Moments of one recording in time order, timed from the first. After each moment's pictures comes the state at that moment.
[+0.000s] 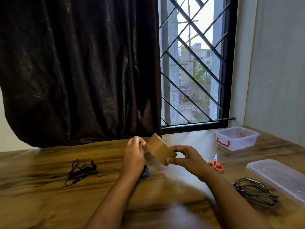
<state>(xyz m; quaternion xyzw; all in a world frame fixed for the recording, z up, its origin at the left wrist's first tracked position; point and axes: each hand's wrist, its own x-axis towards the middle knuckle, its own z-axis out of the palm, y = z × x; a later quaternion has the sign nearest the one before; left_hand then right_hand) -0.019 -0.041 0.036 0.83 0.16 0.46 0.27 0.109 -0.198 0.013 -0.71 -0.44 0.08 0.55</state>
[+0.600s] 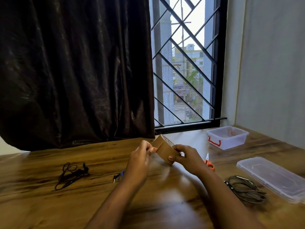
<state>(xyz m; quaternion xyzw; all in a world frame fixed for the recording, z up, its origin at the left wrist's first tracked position) -0.014 -0.070 0.029 0.86 0.03 0.41 0.30 0.121 -0.211 0.013 -0.78 -0.39 -0.01 0.48</state>
